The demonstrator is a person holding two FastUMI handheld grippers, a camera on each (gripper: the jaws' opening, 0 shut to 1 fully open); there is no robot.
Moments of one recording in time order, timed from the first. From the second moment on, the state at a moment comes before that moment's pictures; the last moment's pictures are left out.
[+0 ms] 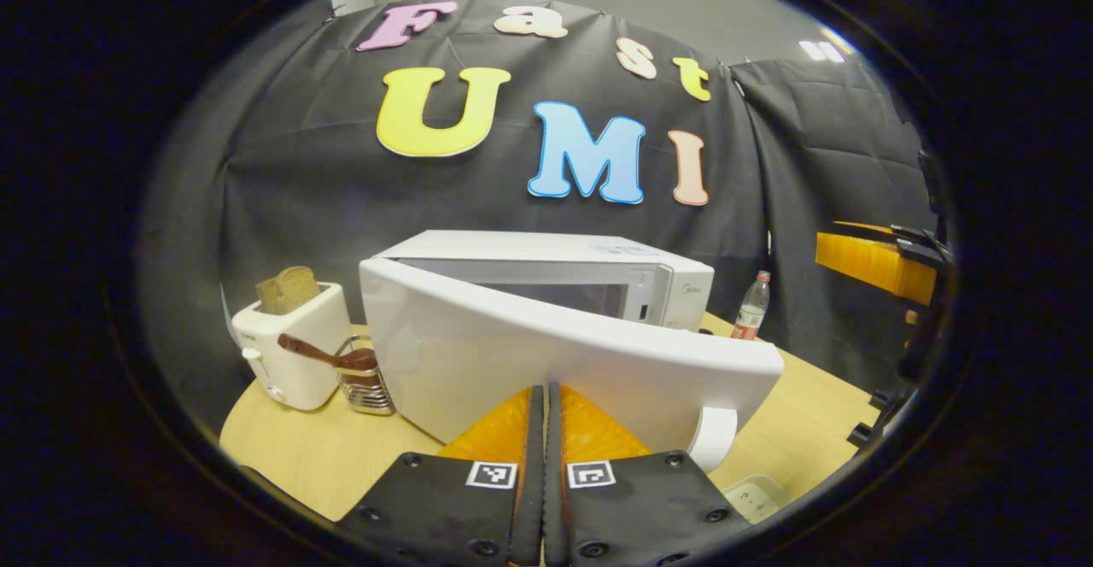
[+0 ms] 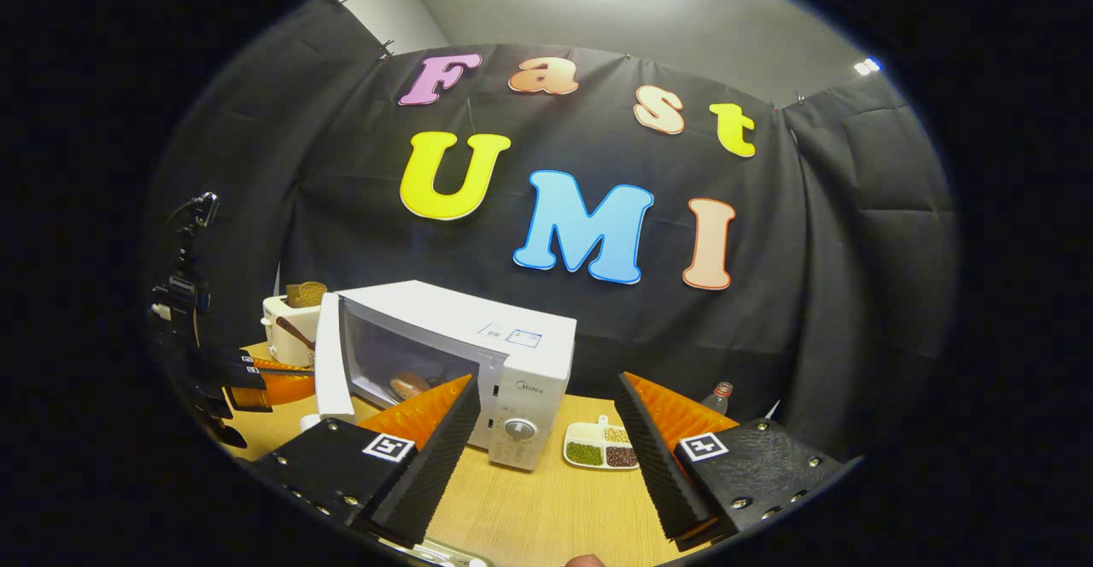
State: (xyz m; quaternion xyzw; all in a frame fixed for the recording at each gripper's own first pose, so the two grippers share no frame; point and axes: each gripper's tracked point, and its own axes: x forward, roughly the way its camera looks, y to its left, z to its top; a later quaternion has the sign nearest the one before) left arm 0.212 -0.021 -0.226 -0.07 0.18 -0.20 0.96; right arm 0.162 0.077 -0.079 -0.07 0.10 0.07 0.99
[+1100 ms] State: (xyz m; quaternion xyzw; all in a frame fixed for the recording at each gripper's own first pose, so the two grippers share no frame) left arm 0.309 -0.078 -0.224 -0.05 0.14 -0.23 0.96; right arm 0.131 0.032 -0.081 -0.07 0.11 -0.01 0.99
